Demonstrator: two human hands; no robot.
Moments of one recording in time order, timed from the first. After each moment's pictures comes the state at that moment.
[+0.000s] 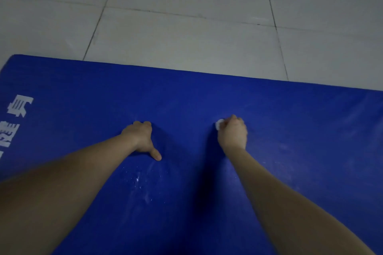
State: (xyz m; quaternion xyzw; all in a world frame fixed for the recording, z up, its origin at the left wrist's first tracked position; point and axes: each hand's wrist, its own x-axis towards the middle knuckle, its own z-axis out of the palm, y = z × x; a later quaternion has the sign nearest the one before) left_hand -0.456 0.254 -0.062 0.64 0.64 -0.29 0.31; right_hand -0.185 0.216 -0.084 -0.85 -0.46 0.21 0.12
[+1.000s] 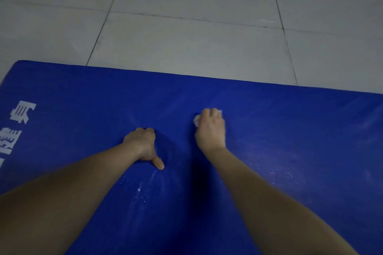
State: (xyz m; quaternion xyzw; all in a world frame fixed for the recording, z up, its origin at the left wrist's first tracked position) left_hand -0.450 0.254 -0.056 0.64 0.64 -0.31 0.30; right_hand -0.244 0.248 -0.103 -0.74 -0.66 0.10 0.09
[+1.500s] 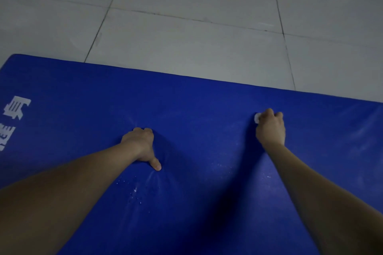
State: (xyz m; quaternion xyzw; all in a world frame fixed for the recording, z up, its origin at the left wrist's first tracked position) left_hand -0.449 0.255 -0.054 0.64 0.63 -0.32 0.31; right_hand -0.075 0.255 -0.096 -0.85 -0.52 0.11 0.08
